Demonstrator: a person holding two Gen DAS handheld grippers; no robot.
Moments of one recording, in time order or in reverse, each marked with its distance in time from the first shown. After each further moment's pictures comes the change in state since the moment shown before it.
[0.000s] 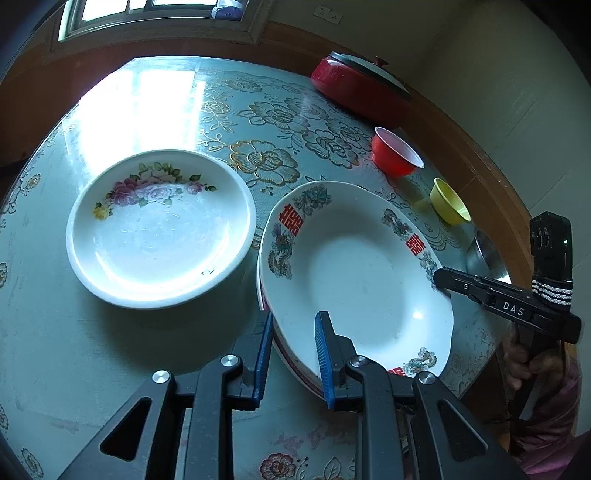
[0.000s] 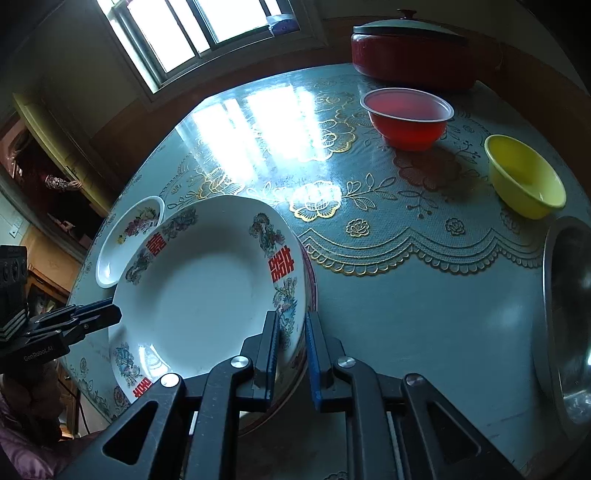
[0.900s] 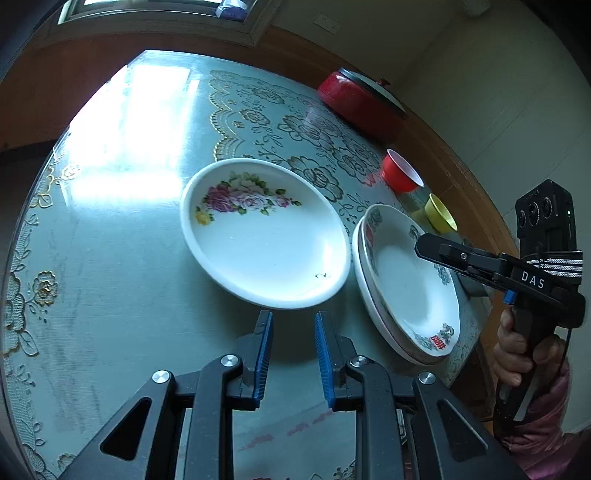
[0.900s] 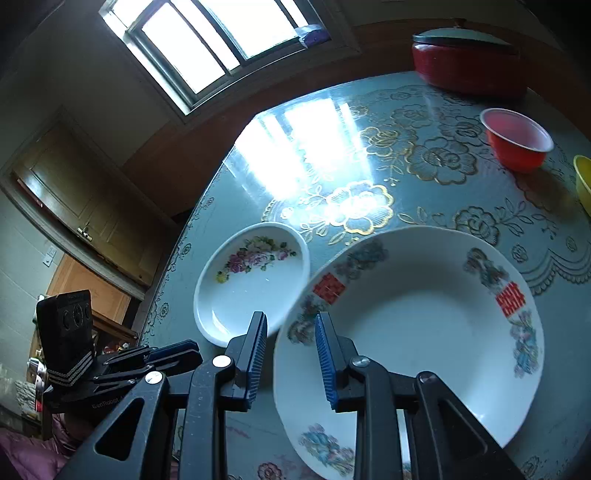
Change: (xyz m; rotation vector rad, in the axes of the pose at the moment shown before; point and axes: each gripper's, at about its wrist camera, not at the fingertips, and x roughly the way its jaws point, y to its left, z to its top) left arm -0.049 0.114 0.004 -0.020 -0.007 -0.122; right arm 0.031 0.151 0.041 0.052 -0.070 0.191
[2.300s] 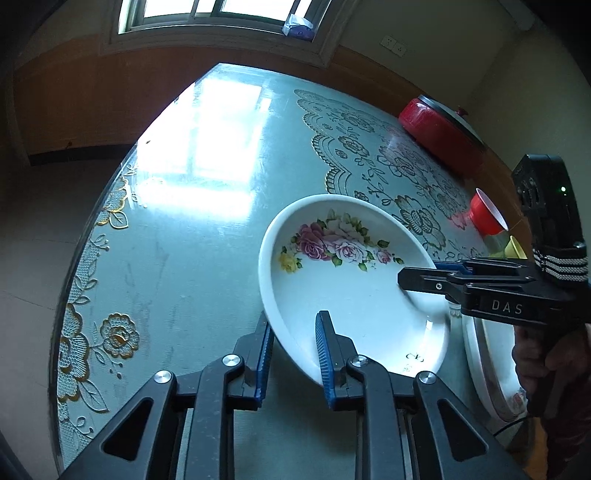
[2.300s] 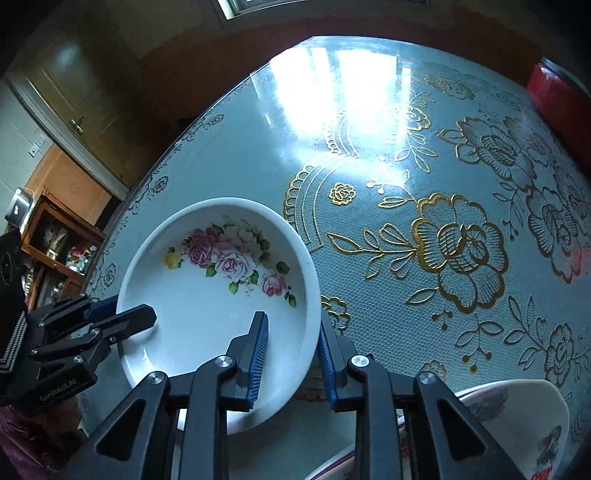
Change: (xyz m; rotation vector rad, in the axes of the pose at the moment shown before) left arm 0.015 0.050 0.024 -0.079 -0.100 0.279; right arm 0.137 0.041 0.039 -0.309 0.275 -0.103
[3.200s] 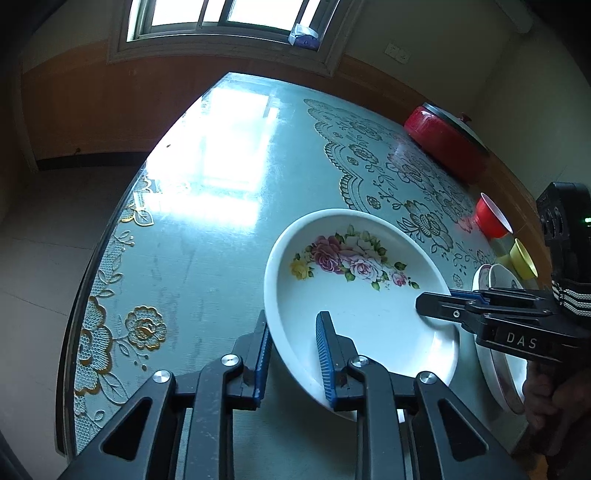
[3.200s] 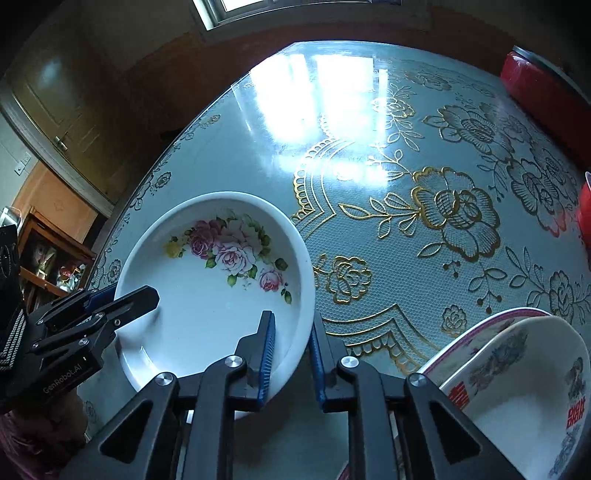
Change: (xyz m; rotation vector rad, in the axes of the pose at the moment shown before) left arm -0.011 0.016 -0.007 0.005 -0.040 0.023; right arm -0.009 0.019 -0.028 0.089 -0.031 -0.023
